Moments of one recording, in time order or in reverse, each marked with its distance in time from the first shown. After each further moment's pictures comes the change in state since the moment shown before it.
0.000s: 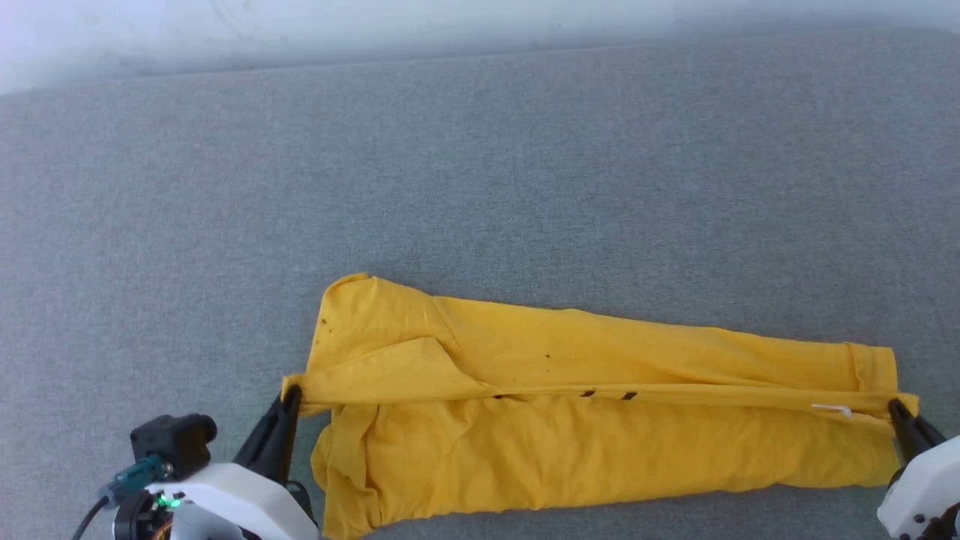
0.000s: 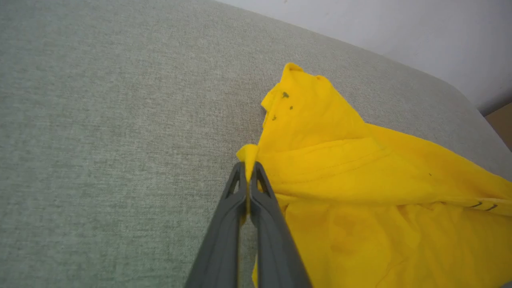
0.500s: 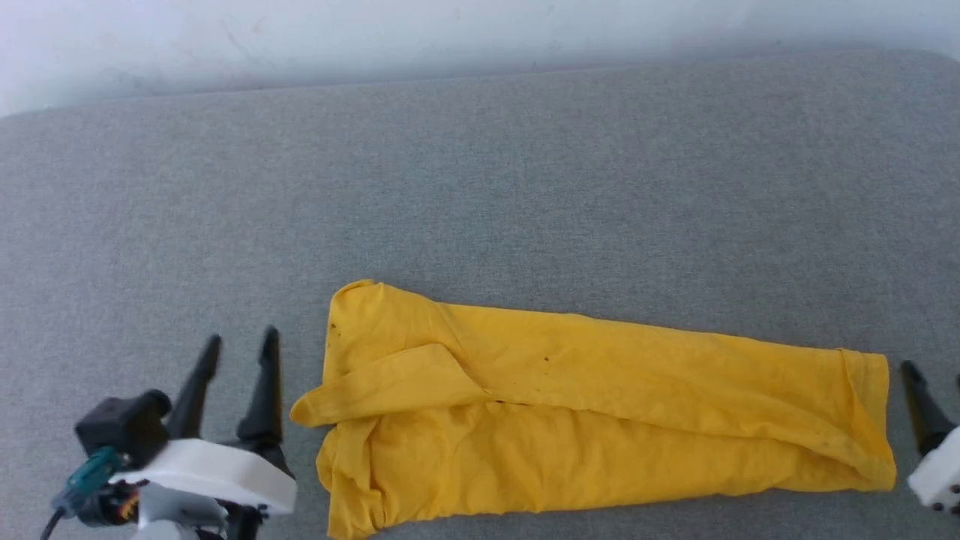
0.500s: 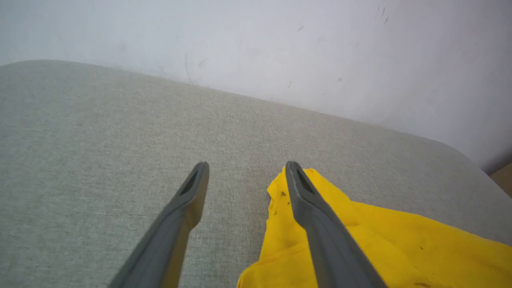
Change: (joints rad) left arm -0.017 -0.022 0.077 -0.049 0.055 0.058 -0.099; right arm -0.049 0.004 -0.055 -0.037 0.037 0.000 0.027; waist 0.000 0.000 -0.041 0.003
